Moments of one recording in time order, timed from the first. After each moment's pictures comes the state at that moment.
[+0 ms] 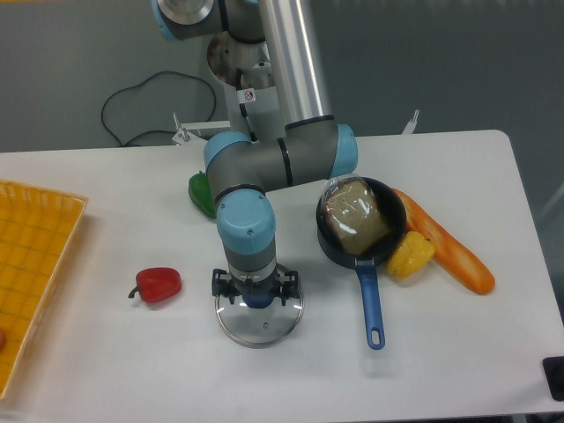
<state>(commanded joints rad) 2.30 -2.08 -1.62 -0.97 1.56 0.29</state>
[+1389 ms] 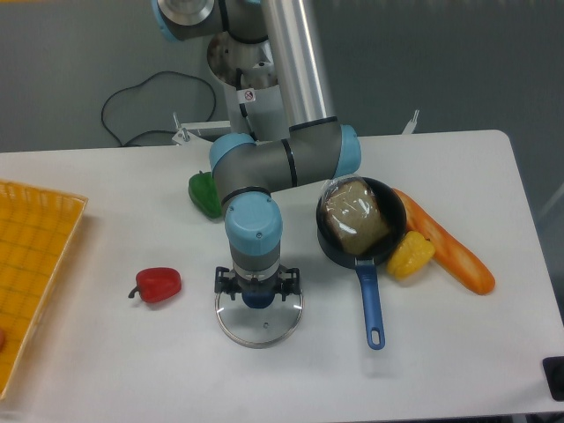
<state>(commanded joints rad) 2.31 -2.09 -1.64 -0.98 1.53 0.27</state>
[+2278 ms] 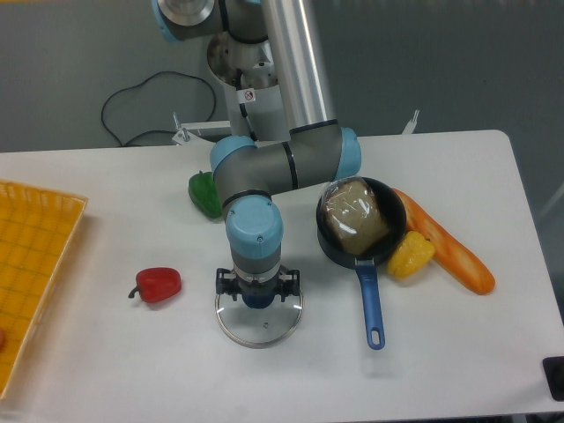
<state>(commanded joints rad) 2.31 -2.10 -1.64 -0.98 1.53 0.28</state>
